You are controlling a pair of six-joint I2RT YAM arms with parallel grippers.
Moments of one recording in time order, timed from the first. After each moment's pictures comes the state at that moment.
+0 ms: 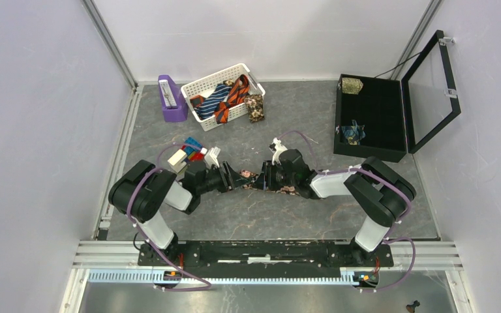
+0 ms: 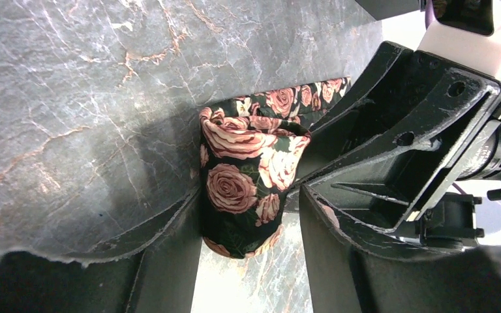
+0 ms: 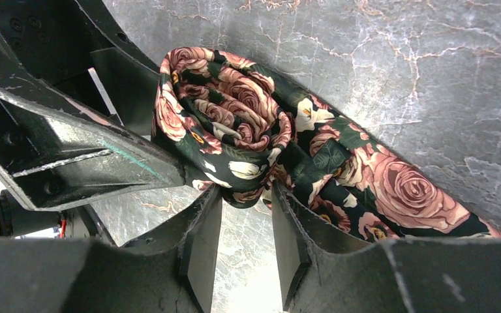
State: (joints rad) left arm -0.44 1.69 0.27 1.03 0.53 -0.84; right arm 0.75 1.71 0.65 0.45 -0.27 0.69
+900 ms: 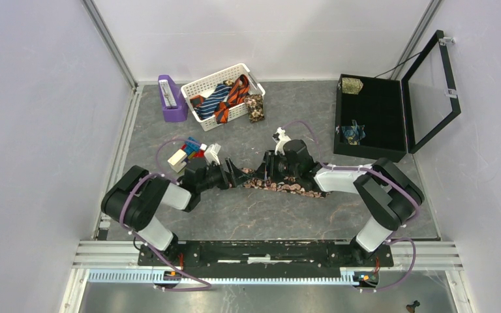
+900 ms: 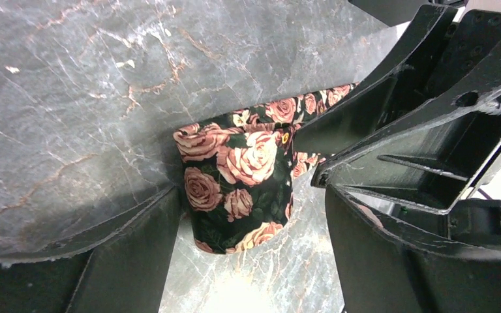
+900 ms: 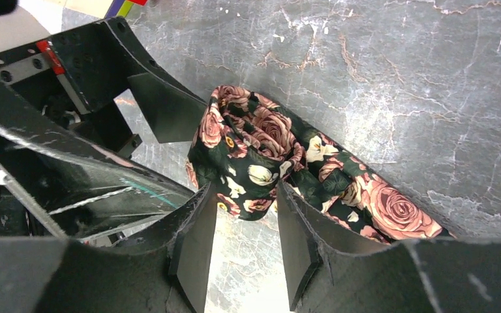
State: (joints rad) left arm -0.44 1.61 0.30 0.92 0.47 -0.76; right arm 0.69 1.65 0.71 0.37 -0.31 0.66
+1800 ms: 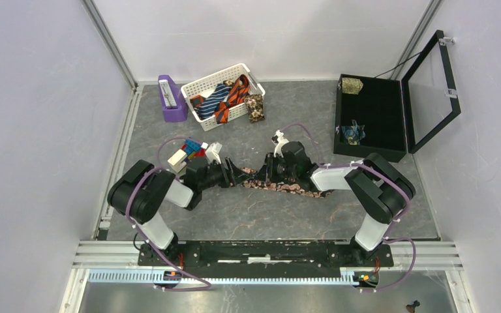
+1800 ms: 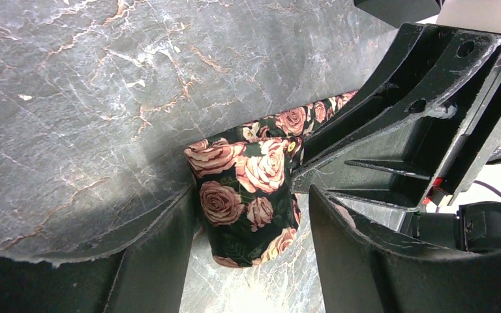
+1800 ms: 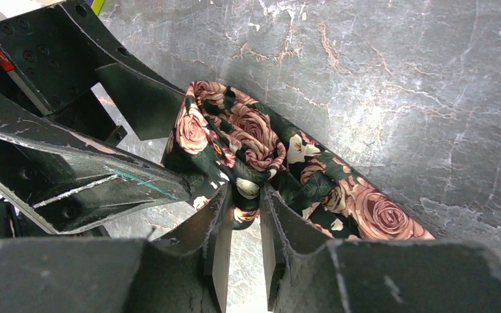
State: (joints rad) left arm -0.44 1.68 0.32 0.98 0.47 -0.72; right arm 0.69 1.73 0.71 0.42 -0.31 0.68
